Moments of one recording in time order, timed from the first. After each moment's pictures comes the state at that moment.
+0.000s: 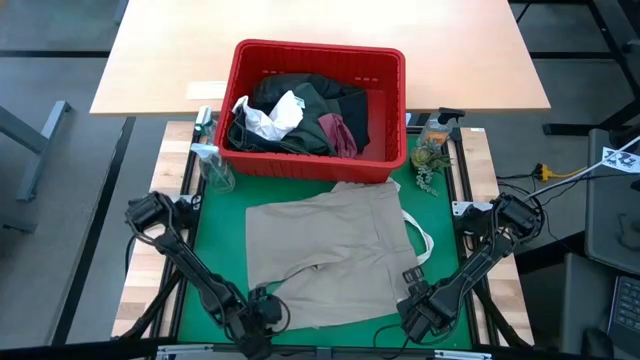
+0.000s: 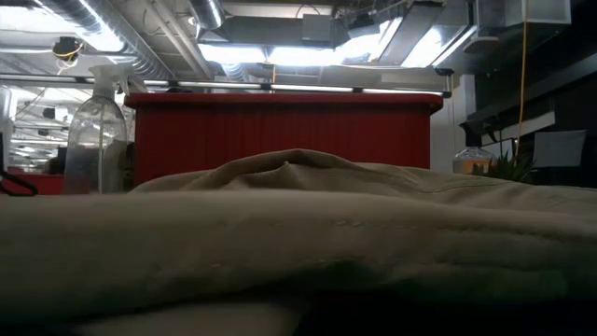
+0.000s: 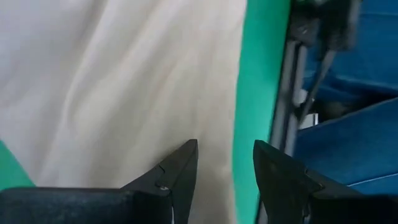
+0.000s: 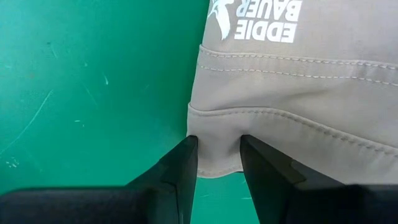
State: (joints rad) left arm -0.84 1.92 1.13 -0.24 -0.25 -1.11; right arm 0.82 1.87 1.11 -0.94 -0.07 0.46
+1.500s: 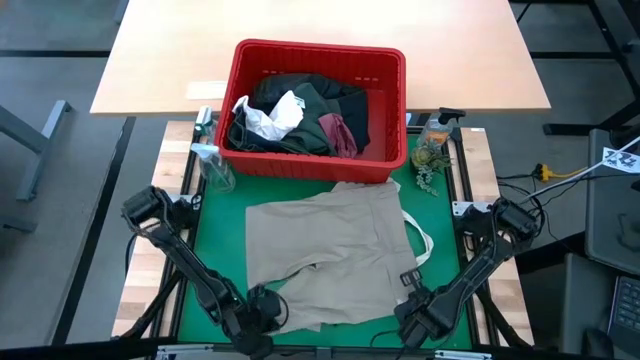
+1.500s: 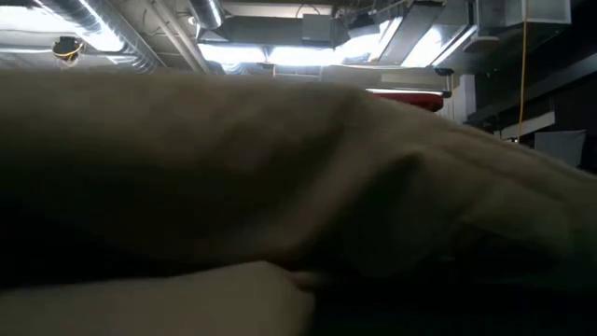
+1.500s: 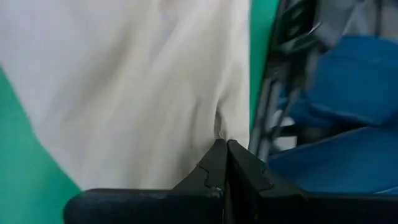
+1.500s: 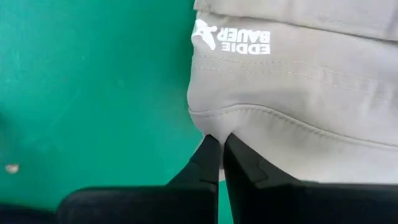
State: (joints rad) left arm -0.84 1.84 1.13 -0.24 -0.31 -1.18; right arm 0.82 1.88 1.32 -1.17 -0.04 0.44
